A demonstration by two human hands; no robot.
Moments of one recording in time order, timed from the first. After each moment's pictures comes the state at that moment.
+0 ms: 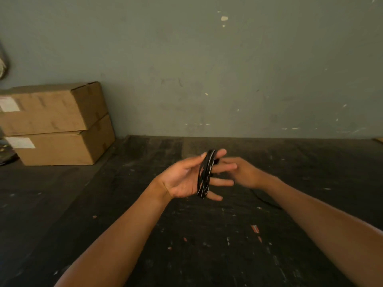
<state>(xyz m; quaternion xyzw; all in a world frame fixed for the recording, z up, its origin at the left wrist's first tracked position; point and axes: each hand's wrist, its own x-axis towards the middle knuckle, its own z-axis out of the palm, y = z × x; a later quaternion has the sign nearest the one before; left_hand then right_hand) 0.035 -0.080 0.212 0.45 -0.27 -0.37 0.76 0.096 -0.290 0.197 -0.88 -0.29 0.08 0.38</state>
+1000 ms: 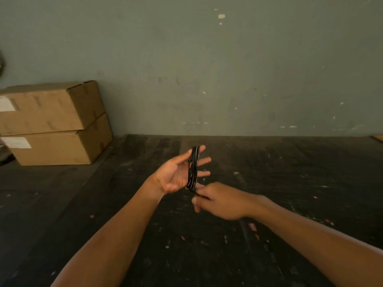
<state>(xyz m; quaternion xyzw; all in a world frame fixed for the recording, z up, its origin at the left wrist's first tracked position) 0.062 -0.066 0.190 0.49 -0.09 -0.25 0.83 0.011 -0.250 0.207 -0.87 -0.42 0.13 0.23</state>
